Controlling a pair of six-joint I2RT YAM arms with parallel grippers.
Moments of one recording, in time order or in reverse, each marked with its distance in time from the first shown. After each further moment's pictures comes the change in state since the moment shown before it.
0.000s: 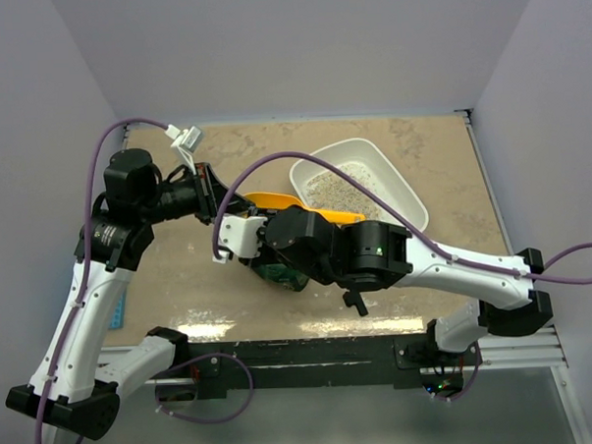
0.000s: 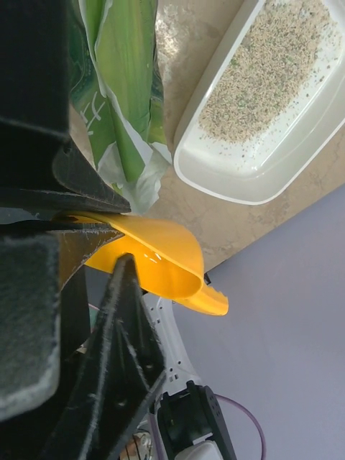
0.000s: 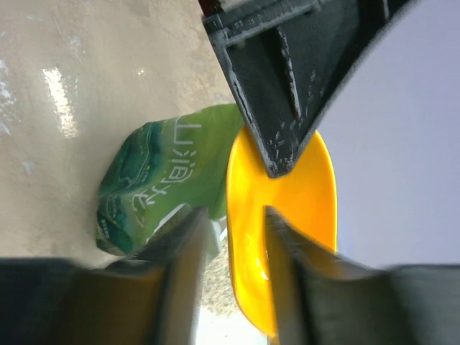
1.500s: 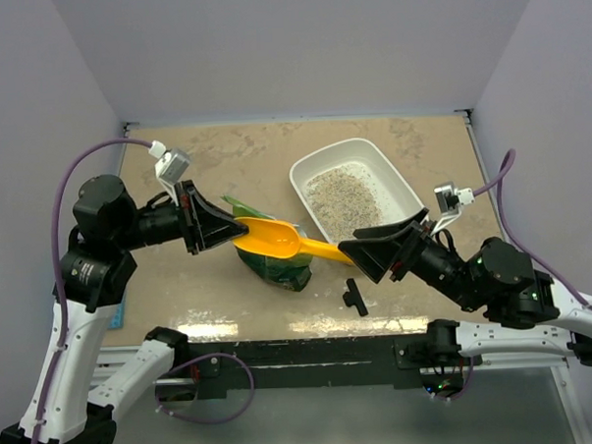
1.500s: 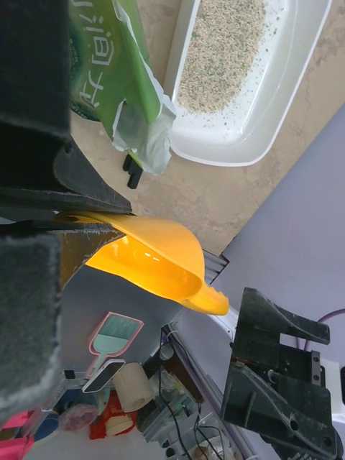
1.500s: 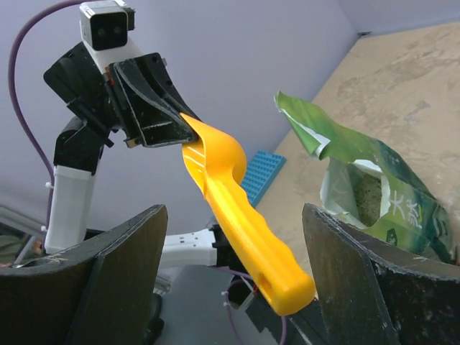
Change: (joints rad) left arm 0.000 -0.159 -0.031 0.012 0.141 0.134; right arm 0.000 -0.894 -0.757 0.470 0.017 1.193
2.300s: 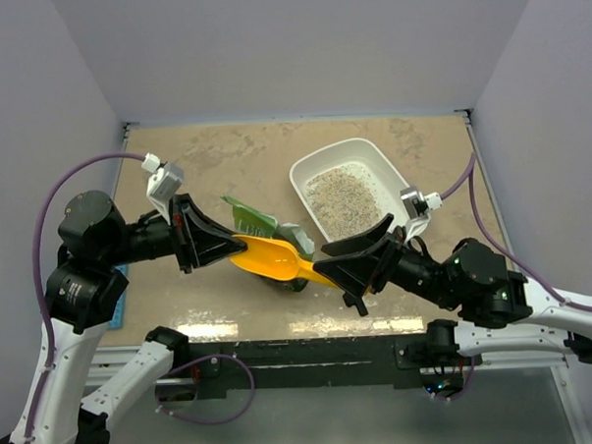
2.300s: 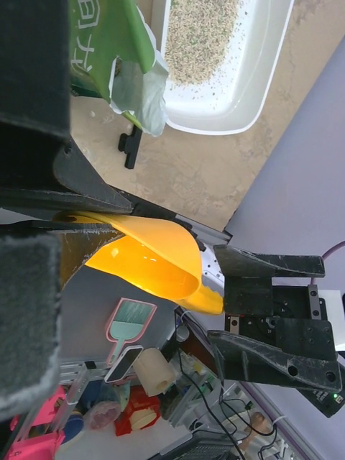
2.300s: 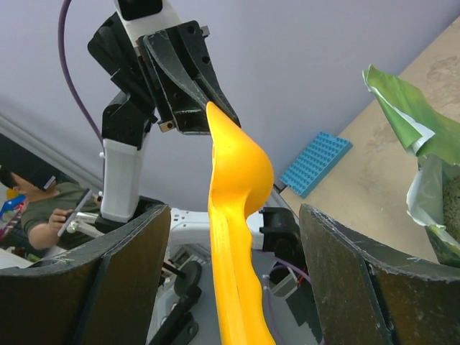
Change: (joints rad) left arm -0.058 -0.070 0.009 0.019 0.035 -0.013; right arm 0.000 0.089 -0.059 0.223 -0.227 0.027
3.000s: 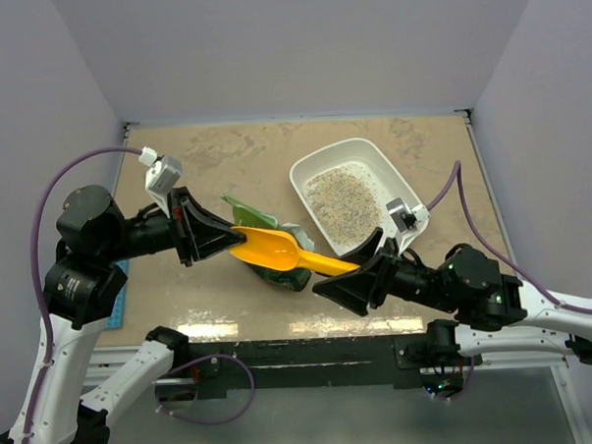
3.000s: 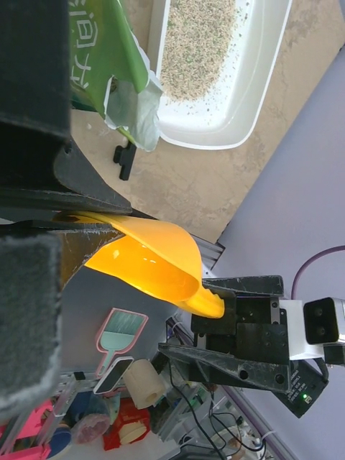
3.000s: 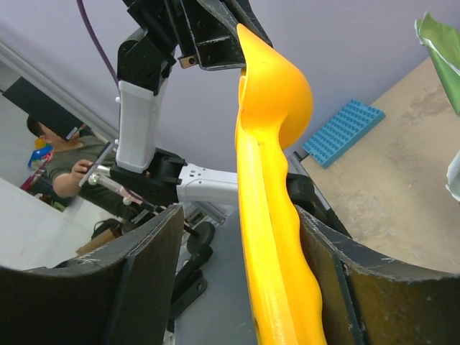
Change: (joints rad) left arm -0.007 0.028 0.033 -0.011 -0.039 0.014; right arm 0.000 -0.043 -0.087 0.026 -0.162 0.008
